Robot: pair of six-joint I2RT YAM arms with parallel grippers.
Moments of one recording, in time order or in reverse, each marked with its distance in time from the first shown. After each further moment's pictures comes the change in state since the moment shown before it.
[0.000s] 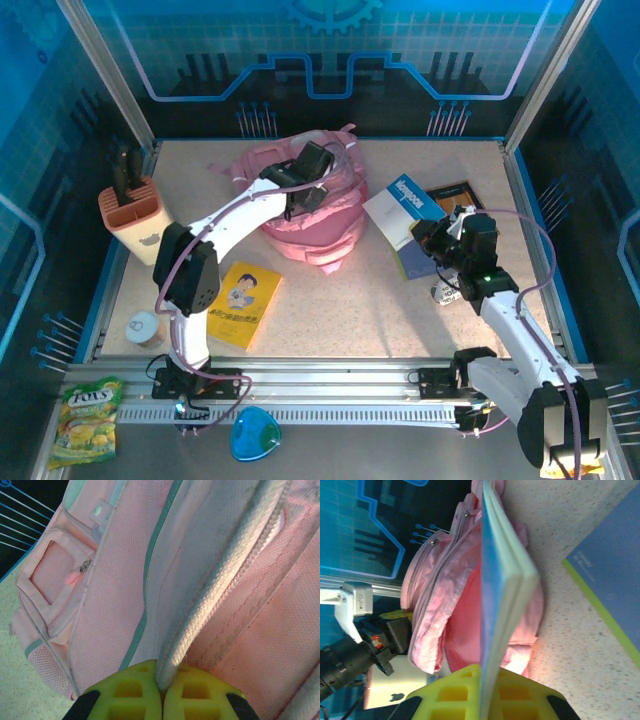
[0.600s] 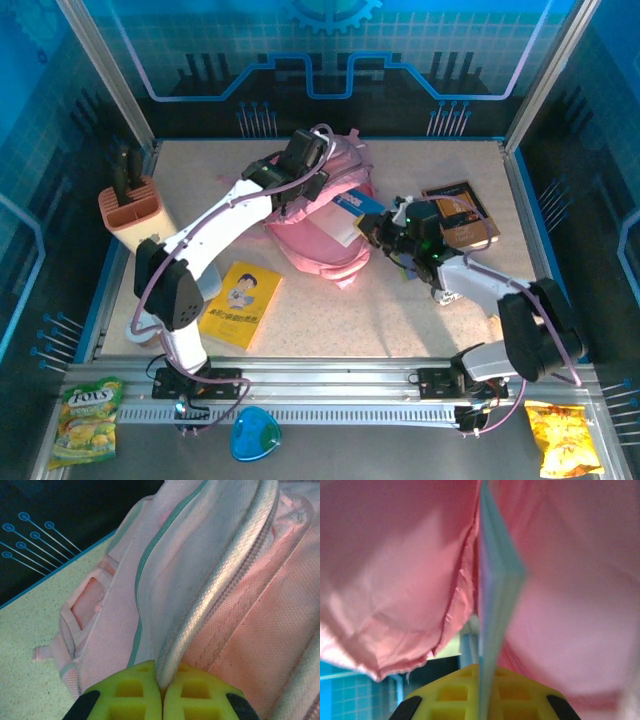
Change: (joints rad) left arm -0.023 -0.151 0.013 0.028 0.029 -0.085; right arm 0.297 0.484 0.120 0.429 -0.030 0.225
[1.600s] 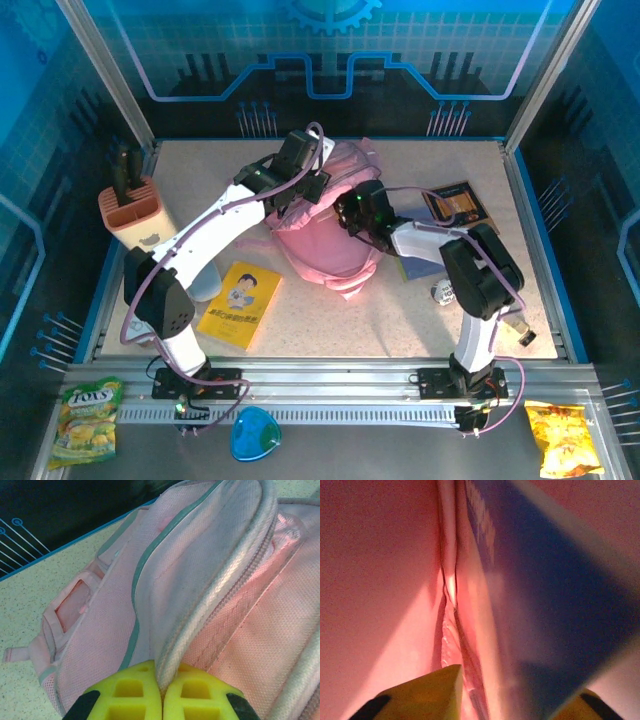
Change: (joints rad) left arm -0.009 -0.058 -0.041 0.012 0.120 -0.101; right arm 0.112 0.465 0.420 -0.097 0.291 0.288
